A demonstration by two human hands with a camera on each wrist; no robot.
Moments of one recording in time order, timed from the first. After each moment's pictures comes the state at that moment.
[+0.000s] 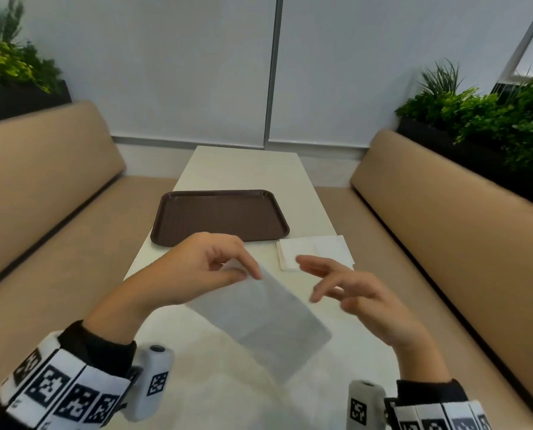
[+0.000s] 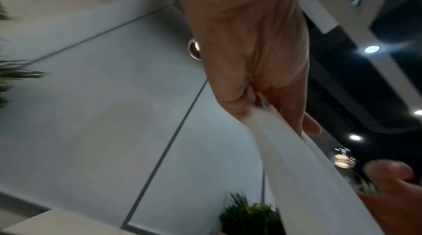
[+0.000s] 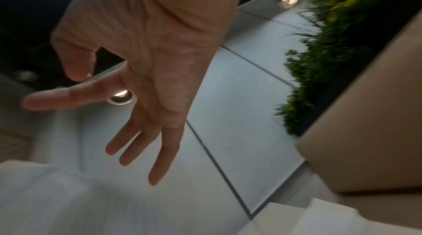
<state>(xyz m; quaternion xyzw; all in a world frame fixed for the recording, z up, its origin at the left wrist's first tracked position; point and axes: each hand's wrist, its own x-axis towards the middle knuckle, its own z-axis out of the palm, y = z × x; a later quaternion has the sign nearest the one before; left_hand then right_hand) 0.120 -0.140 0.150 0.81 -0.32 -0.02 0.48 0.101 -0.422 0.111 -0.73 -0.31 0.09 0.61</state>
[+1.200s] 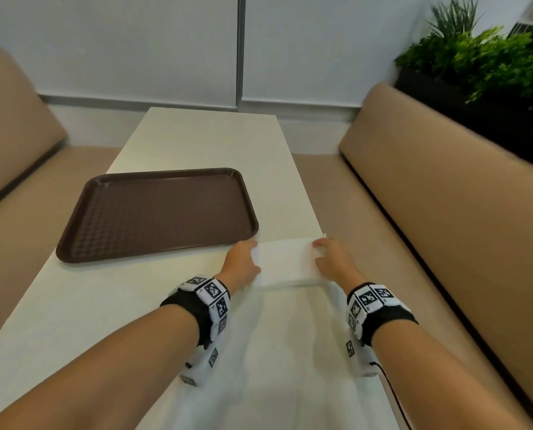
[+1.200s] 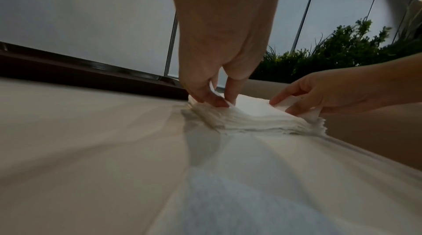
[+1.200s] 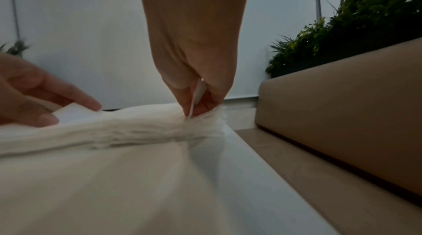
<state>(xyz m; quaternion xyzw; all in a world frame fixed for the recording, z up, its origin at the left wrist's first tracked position) 0.386 -0.307 -0.048 0.92 -0.02 -0.12 0.38 0.387 -0.523 -0.047 -0.96 0.10 0.04 0.26</state>
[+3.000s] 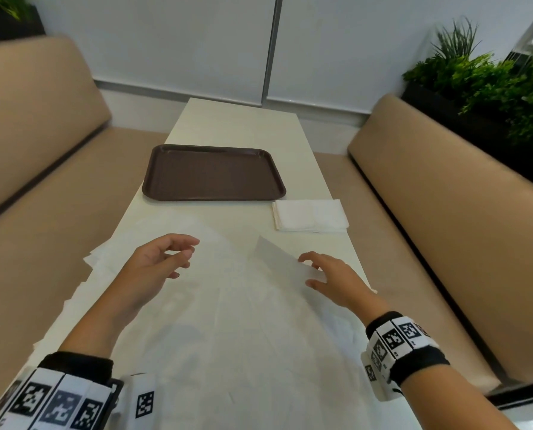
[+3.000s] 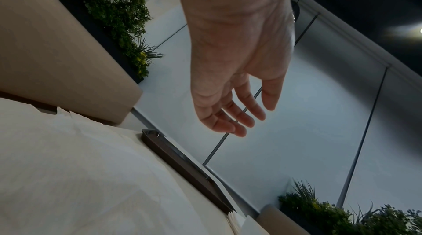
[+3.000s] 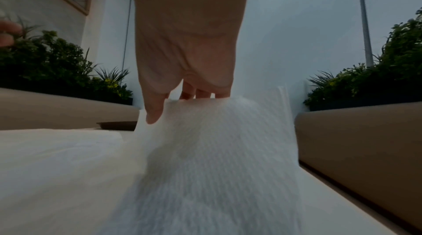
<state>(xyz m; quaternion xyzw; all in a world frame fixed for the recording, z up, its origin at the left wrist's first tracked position) 0.097 -0.103 0.042 0.75 0.02 -0.01 0.66 0.150 -0.441 -0.002 -0.97 -0.13 0.06 0.17</state>
